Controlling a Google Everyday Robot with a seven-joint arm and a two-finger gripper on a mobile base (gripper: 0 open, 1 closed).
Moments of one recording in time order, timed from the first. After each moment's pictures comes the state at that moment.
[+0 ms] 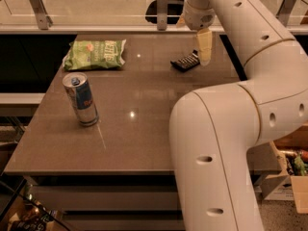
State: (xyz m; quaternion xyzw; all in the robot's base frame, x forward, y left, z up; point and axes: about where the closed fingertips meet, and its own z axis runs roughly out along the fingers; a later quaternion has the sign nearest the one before) arm 0.748 -0.139 0.873 -0.81 0.58 -0.07 0.07
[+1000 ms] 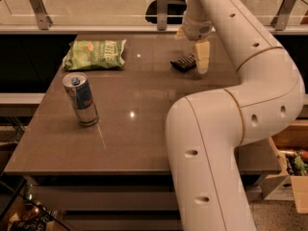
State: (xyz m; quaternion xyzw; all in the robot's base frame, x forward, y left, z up) arm 0.756 -0.141 0.832 -0.81 0.58 -0.04 0.07
